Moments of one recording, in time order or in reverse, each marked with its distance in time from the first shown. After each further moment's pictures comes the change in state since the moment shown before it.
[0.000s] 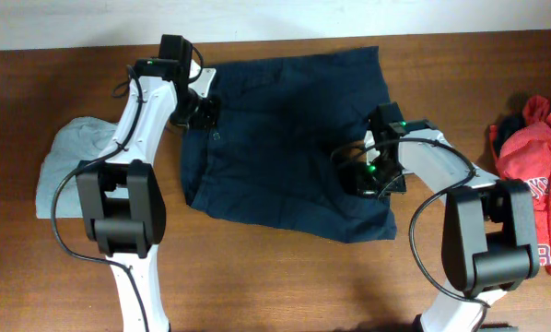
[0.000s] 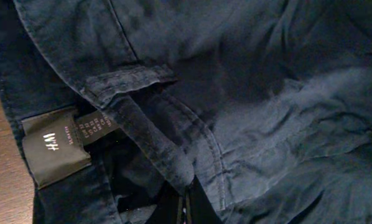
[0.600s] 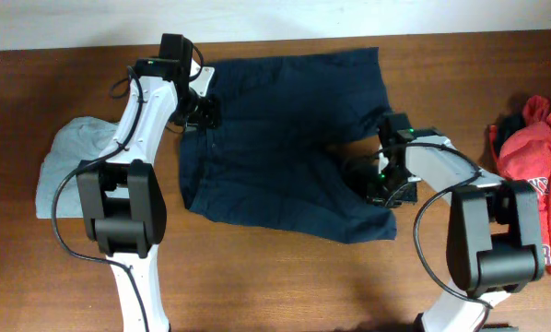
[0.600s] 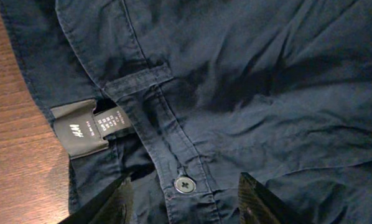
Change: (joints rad) left arm -0.002 0.003 0.000 0.024 -0.070 0.011; right arm -0.057 -0.005 -0.074 0.002 0.096 0.067
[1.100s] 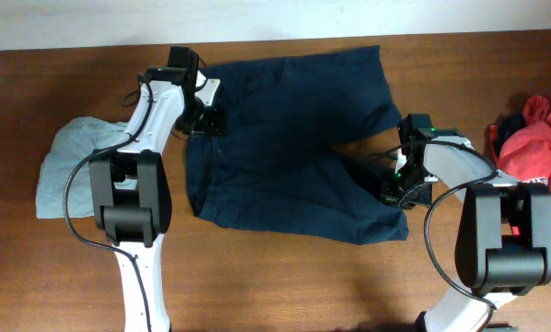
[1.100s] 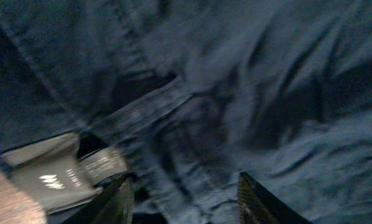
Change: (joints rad) left arm -0.005 0.101 0.000 0.032 0.052 -0.002; right arm -0.096 -0.004 -0.008 -0.012 -0.012 0.007
